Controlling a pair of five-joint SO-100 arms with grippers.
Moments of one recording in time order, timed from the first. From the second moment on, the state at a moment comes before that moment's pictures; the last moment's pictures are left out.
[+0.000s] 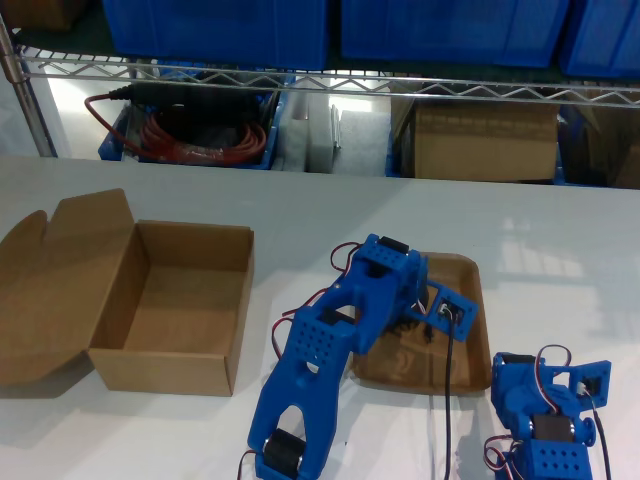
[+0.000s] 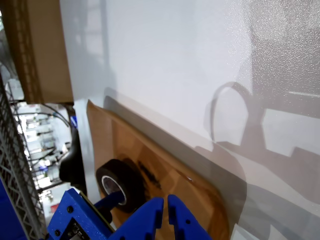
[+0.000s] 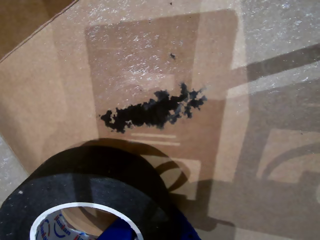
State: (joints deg) arm 0 28.2 57.8 67.4 60.2 4.8; arm 1 -4.5 188.0 175.1 46.9 -0.7
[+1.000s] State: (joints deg) arm 0 -27.0 108.1 95.5 62.4 6.8; arm 1 -4.5 188.0 175.1 46.9 -0.7
